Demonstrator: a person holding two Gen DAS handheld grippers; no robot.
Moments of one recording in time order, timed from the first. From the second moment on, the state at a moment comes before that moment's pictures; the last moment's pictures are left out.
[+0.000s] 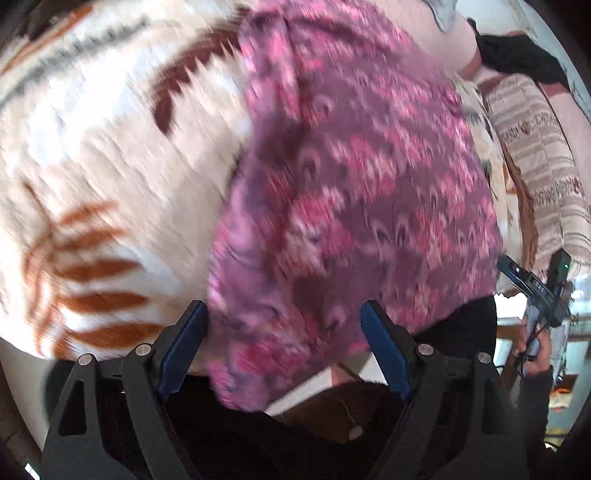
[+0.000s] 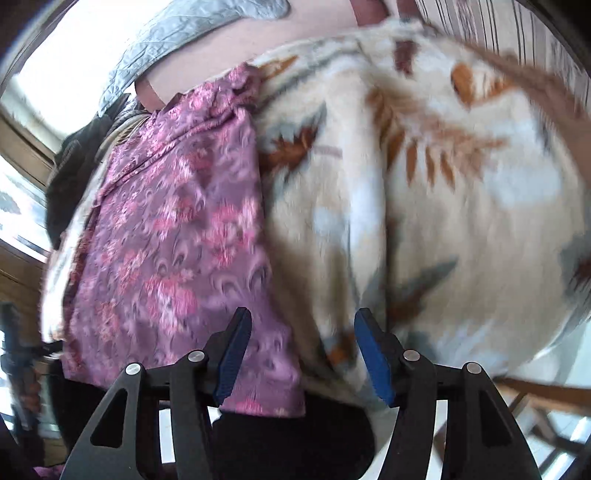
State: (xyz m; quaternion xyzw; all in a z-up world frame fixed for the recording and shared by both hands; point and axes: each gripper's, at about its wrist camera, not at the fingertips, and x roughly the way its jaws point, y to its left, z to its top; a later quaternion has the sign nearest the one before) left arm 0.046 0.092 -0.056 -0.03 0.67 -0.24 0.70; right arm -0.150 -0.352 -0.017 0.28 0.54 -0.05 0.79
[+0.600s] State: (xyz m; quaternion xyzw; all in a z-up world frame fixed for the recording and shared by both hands) left arm 0.037 0.099 -0.034 -0.10 0.67 -0.29 0.67; right arm -0.145 -0.297 0.009 0.27 0.48 0.11 0.83
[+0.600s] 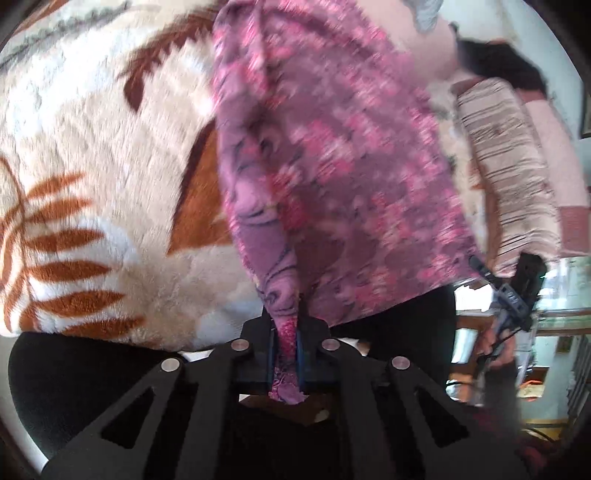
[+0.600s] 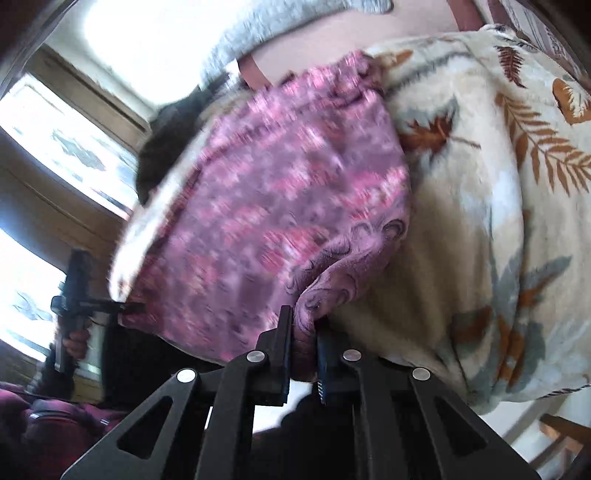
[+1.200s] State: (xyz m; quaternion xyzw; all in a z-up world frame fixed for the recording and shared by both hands) left arm 0.127 0.111 0.013 -0.27 0.59 -0.32 0.69; right arm -0.067 -0.324 0.057 0.35 0.37 0.09 0.86
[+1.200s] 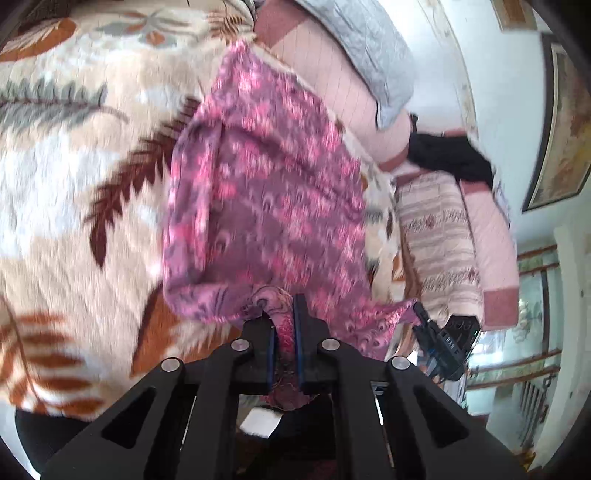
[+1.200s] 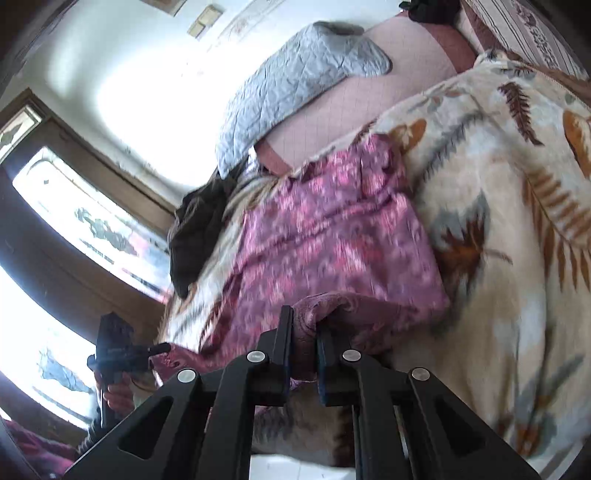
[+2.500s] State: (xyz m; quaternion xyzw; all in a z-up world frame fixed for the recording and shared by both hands) left arm 0.463 0.041 -0.040 -0.42 0.56 -0.23 0.67; right arm 0.233 -0.457 -0.039 0.56 0.29 -0.10 0.77
